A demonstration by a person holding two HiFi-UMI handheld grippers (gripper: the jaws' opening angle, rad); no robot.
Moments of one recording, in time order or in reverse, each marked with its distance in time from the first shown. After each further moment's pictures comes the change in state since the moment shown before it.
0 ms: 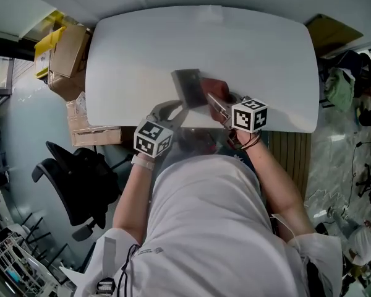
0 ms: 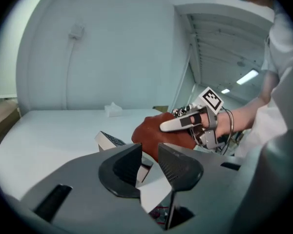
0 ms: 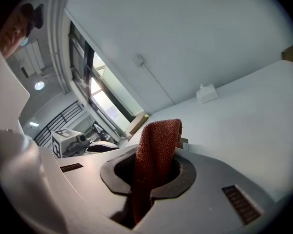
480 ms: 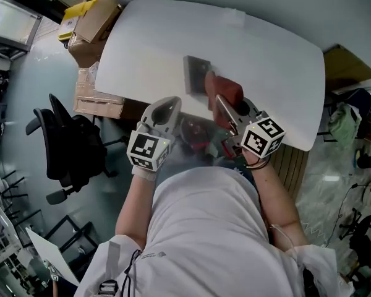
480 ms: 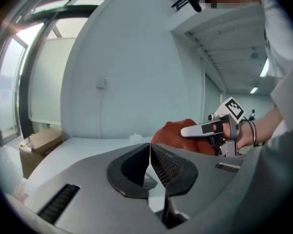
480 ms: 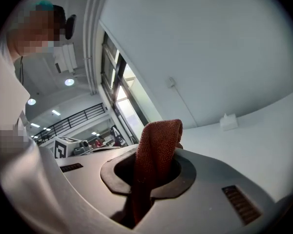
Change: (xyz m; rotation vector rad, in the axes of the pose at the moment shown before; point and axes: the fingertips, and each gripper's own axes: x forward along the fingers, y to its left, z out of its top) left arm -0.089 -0.064 0.056 0.023 -0.311 0.408; right arm -0.089 0.090 0.037 -0.195 -0.176 0.208
